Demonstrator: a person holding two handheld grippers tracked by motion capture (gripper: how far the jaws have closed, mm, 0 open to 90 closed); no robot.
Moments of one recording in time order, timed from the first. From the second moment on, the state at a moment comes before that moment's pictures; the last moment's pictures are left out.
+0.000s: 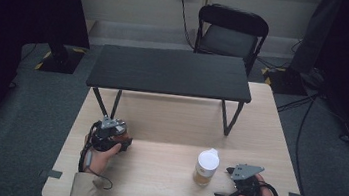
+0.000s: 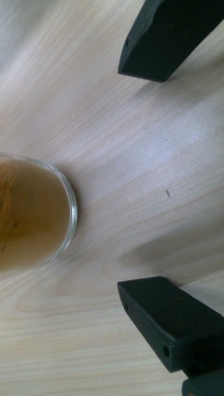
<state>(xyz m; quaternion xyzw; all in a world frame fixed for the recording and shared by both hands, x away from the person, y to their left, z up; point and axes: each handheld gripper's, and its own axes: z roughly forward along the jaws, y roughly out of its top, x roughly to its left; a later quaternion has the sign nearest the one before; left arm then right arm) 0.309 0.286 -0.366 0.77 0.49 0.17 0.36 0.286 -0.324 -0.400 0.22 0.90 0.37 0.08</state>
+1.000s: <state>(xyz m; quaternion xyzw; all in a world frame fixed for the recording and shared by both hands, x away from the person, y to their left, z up) 0.315 0.280 -0.319 0.78 0.47 0.15 0.37 0.286 -0.324 -0.400 0.22 0.90 0.37 0.08</state>
